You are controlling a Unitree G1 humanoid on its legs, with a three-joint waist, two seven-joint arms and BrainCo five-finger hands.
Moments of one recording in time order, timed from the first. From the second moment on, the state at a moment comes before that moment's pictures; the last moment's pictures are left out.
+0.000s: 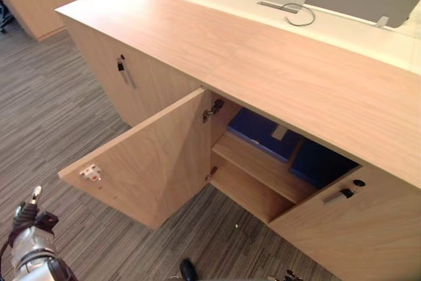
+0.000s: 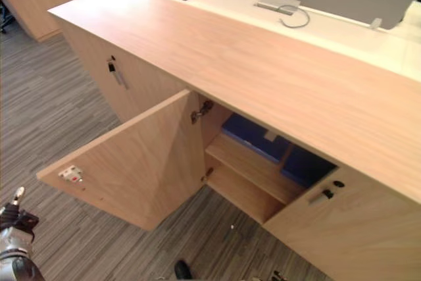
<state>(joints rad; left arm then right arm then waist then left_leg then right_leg) -0.32 0.62 0.77 1.14 -0.46 -0.03 0.02 0.12 -0.04 -0.41 1.09 -0.02 0.02 0.05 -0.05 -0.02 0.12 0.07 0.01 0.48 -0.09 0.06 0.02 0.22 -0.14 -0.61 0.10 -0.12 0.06</state>
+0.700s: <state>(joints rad) -0.21 0.31 0.11 0.99 -0.27 -0.08 0.11 0.17 -0.07 -0.40 1.11 -0.01 0.02 0.04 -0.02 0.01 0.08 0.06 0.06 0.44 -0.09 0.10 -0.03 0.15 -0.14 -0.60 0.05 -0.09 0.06</state>
